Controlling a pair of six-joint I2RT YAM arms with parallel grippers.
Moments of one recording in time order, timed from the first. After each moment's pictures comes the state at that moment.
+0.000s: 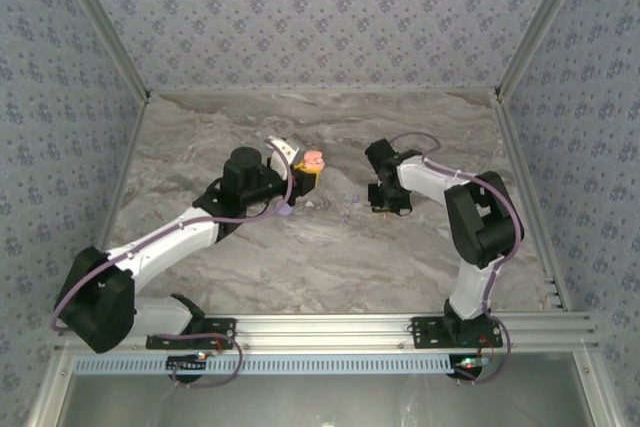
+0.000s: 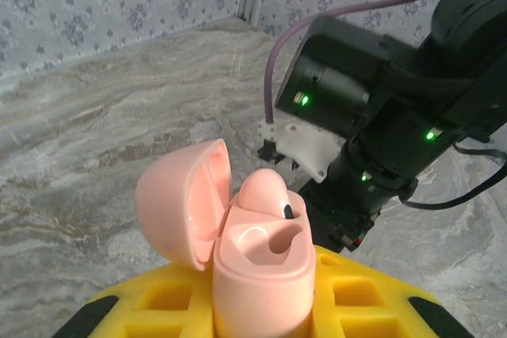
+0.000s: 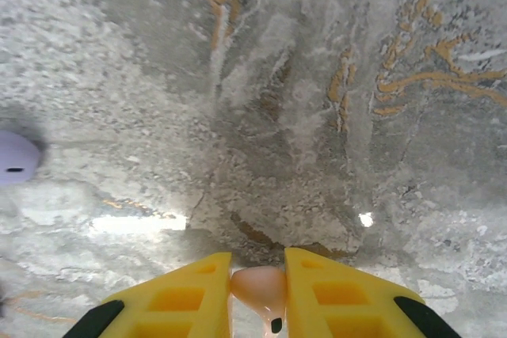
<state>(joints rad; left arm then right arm) -0.64 1.29 0.78 0.22 0.35 -0.14 0.44 1.81 1.15 -0.73 0.02 0.44</state>
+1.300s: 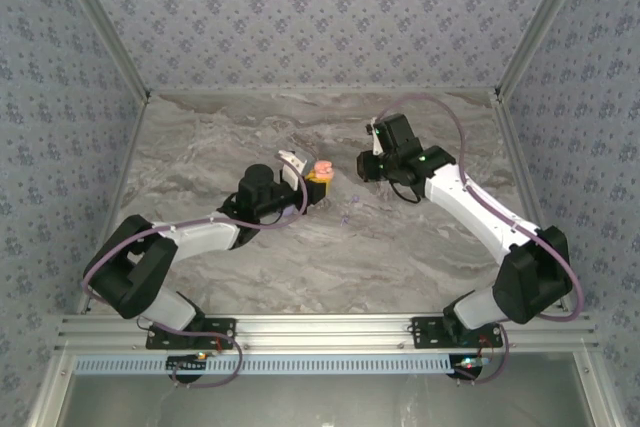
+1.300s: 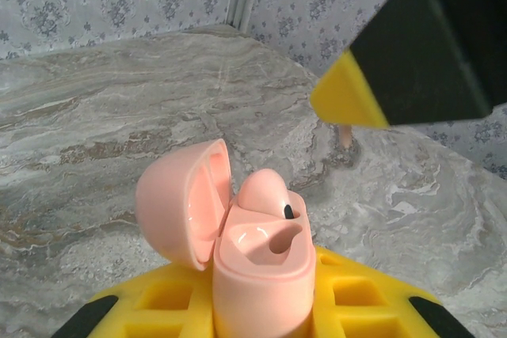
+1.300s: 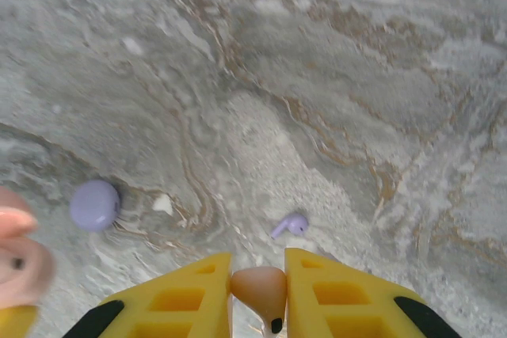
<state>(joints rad) -0.68 1.50 0.65 0.66 0.34 -0.22 0.53 1.44 1.23 -0.61 -0.02 0.35</state>
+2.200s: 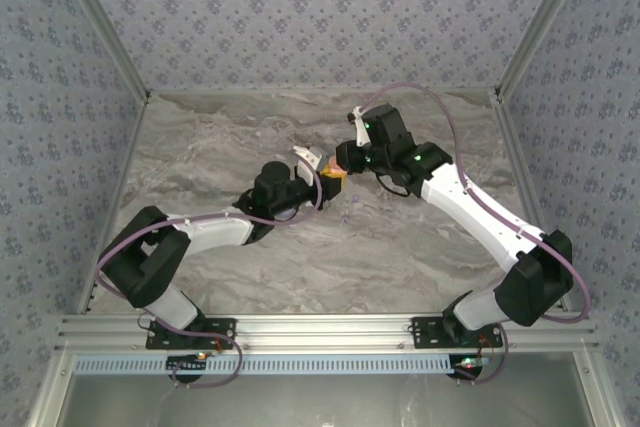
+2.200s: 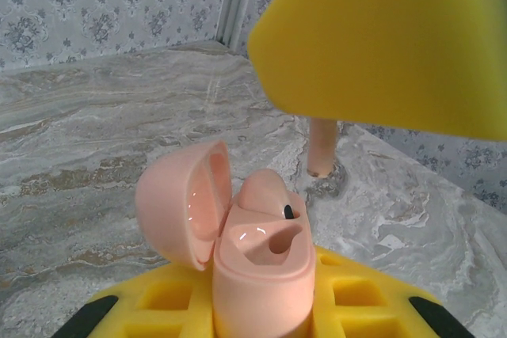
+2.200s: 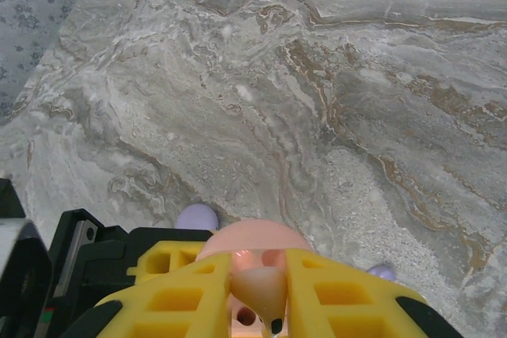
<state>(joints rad) -0.76 1.58 0.75 0.68 0.26 -0.28 0.62 1.44 1.32 -0.56 -0.07 0.35</state>
